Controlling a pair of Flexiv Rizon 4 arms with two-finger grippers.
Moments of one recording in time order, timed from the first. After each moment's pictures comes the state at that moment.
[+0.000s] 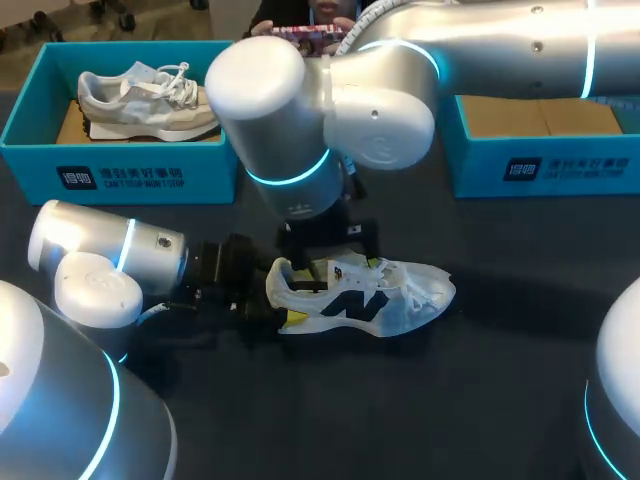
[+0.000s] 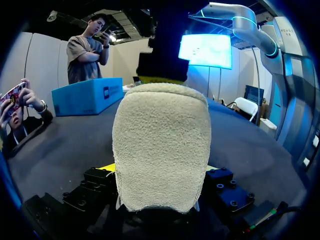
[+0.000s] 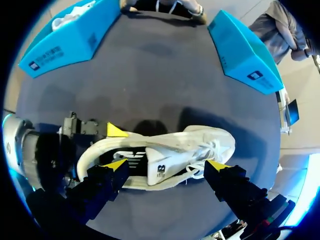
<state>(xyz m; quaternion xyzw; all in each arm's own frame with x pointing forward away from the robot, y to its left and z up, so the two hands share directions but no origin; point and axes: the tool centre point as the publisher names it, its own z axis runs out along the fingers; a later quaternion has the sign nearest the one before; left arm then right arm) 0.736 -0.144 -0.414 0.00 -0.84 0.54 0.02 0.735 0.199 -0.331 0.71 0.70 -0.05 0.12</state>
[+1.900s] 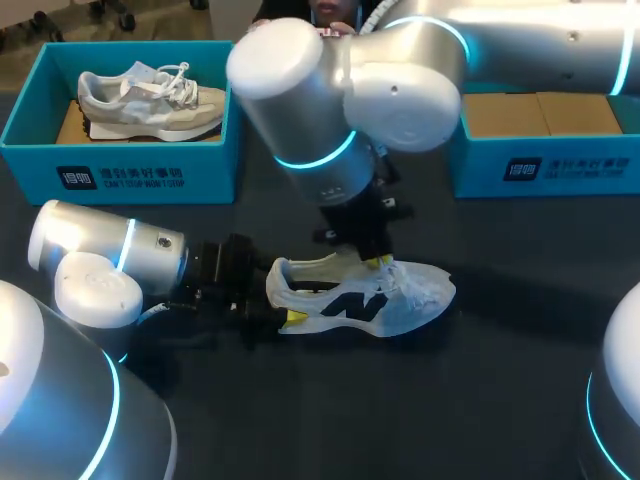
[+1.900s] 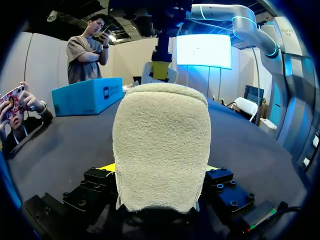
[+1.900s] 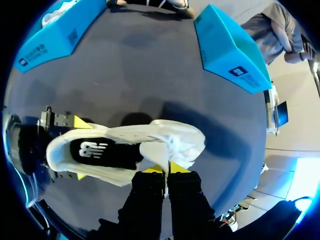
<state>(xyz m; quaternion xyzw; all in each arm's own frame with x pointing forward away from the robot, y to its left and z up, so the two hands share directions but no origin) 0.736 -0.144 -0.414 0.00 -0.84 0.54 0.02 0.728 0.135 -0.311 0.68 0.71 -0.11 0.14</state>
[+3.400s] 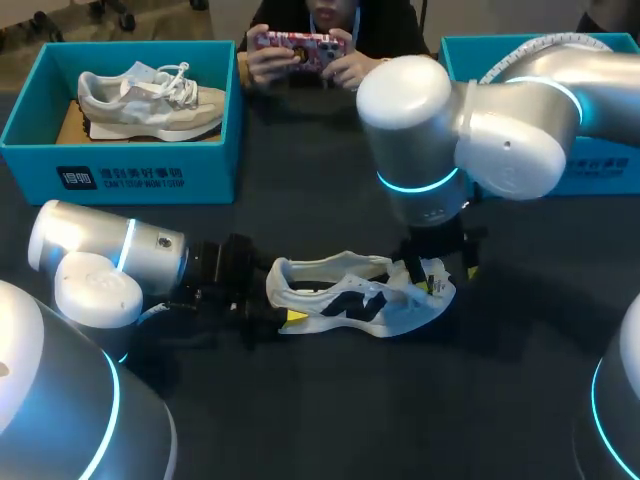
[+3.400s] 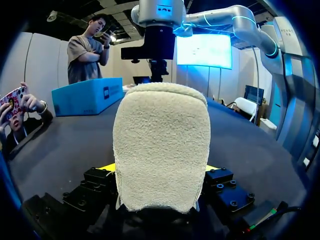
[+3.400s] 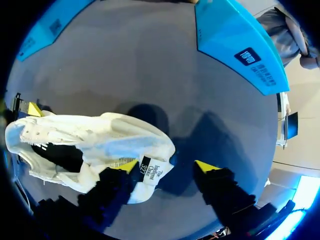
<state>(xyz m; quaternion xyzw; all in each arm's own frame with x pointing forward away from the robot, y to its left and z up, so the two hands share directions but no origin) 0.736 -0.144 -0.414 0.00 -0.84 0.54 0.02 0.737 0.037 -0.369 0.65 0.74 -0.09 0.11</state>
